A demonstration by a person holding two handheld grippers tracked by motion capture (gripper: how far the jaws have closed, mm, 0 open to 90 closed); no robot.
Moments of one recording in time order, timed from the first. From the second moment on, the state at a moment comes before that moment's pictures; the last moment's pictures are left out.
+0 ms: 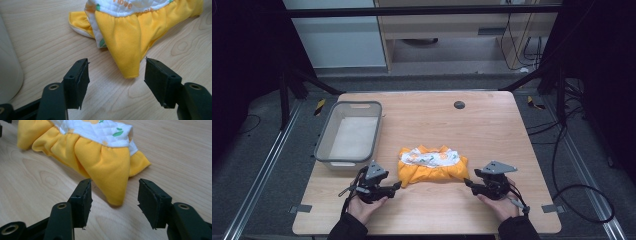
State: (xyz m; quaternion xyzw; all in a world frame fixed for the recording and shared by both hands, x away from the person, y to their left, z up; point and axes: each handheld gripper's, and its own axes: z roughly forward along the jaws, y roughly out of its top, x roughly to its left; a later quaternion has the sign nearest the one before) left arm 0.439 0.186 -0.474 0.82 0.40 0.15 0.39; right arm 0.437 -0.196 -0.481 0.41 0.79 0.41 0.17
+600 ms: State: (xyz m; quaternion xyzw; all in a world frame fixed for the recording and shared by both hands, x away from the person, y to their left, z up) left arm 0.450 0.173 -0.480 0.83 0.40 0.11 0.37; right arm 0.448 -0.188 -0.479 0.41 0.81 0.40 0.15
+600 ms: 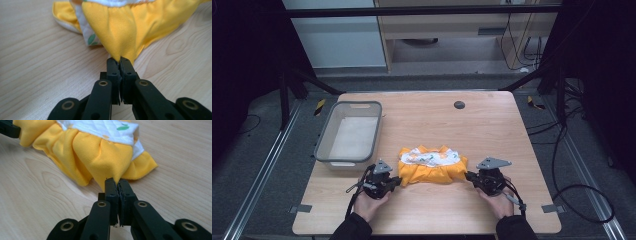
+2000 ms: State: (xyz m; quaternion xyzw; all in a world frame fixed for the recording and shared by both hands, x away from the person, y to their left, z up) left arm 0.424 0.195 -0.433 0.80 0.38 0.17 0.43; right arm 0.424 -0.212 -0.454 0.41 0.77 0.46 0.19
